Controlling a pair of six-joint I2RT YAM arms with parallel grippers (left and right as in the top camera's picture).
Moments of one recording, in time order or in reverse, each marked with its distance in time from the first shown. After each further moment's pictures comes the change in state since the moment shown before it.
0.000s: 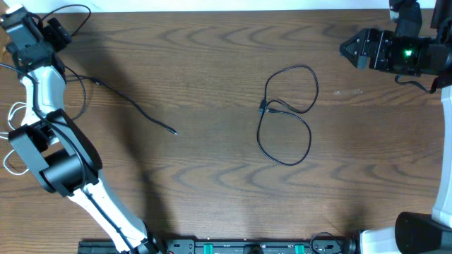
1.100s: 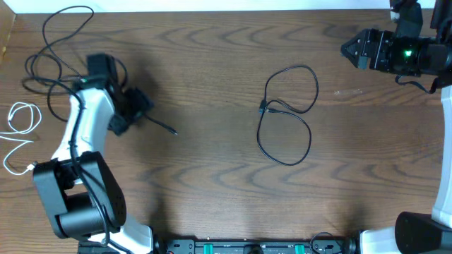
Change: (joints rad) left arm -0.290 -0.428 -0.546 -0.778 0.140 -0.428; right arm 0.000 0.000 -0.002 -0.004 0.022 -0.005
